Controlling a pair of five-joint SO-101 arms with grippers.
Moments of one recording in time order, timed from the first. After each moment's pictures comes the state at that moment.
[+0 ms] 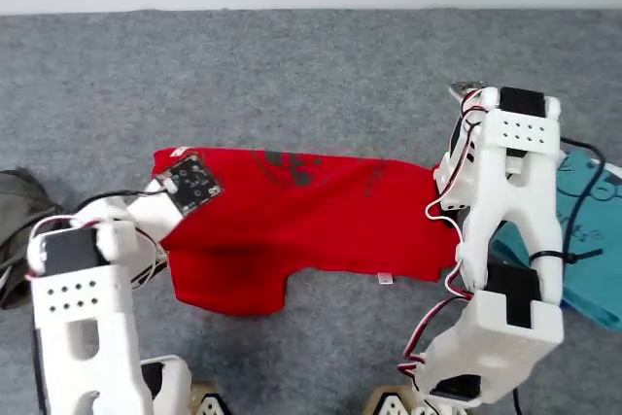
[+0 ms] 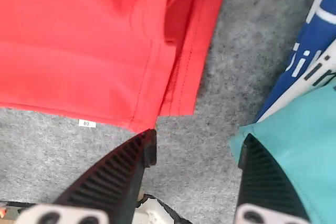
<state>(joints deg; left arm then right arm) -16.4 -45.3 43.3 84.4 -53.3 7.8 11.7 -6.4 100.4 14.5</state>
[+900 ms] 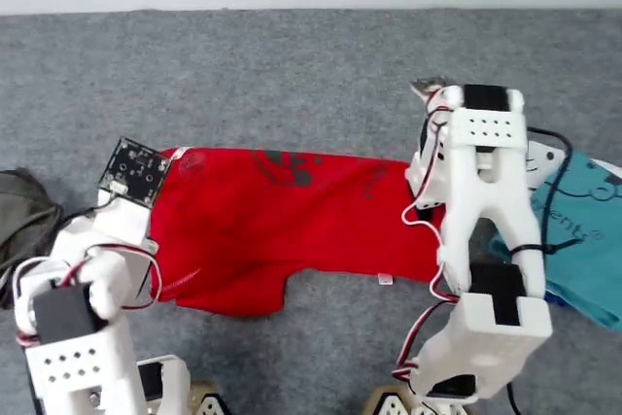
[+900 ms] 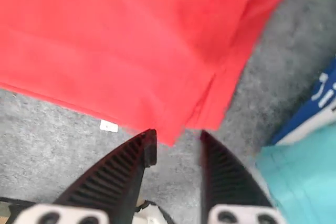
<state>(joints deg) -16.8 -63.3 47.2 85.4 -25.5 -0.4 11.7 -6.4 98.0 14.5</state>
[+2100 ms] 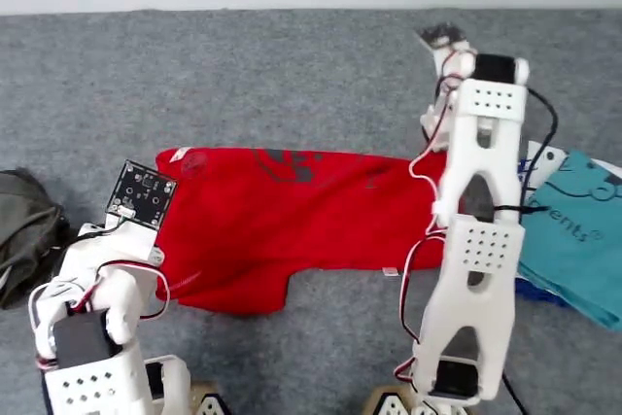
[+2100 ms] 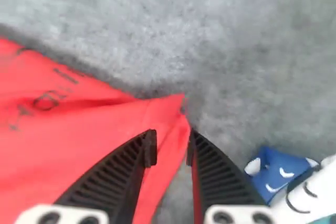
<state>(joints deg) -16.8 -73.0 59.2 76.0 -25.4 3.6 54.6 -67.4 100.4 26.9</state>
